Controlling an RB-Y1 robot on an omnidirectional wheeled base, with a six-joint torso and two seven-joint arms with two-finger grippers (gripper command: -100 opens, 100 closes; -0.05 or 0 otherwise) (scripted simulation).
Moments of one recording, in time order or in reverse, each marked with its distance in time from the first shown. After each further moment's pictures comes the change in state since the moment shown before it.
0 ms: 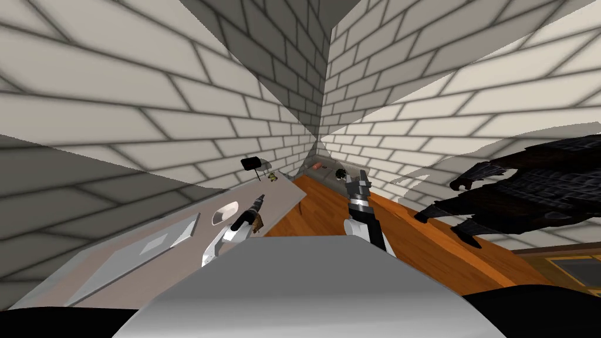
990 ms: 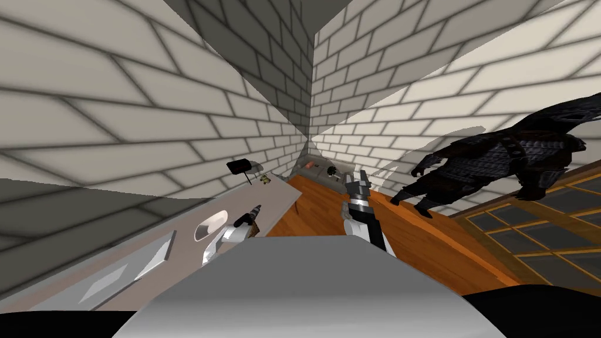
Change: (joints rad) left arm -0.045 0.037 0.005 0.148 0.013 0.268 -0.042; right arm 0.000 0.000 0.000 0.000 0.000 0.000 0.000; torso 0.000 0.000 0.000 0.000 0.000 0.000
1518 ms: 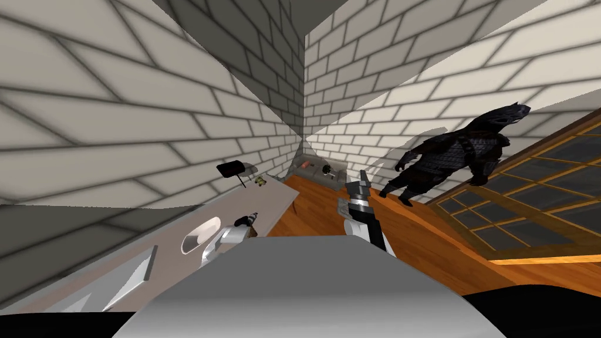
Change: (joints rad) left arm -0.020 0.022 0.004 0.088 0.012 0.164 -0.027; right arm 0.000 0.000 0.000 0.000 0.000 0.000 0.000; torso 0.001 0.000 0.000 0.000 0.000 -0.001
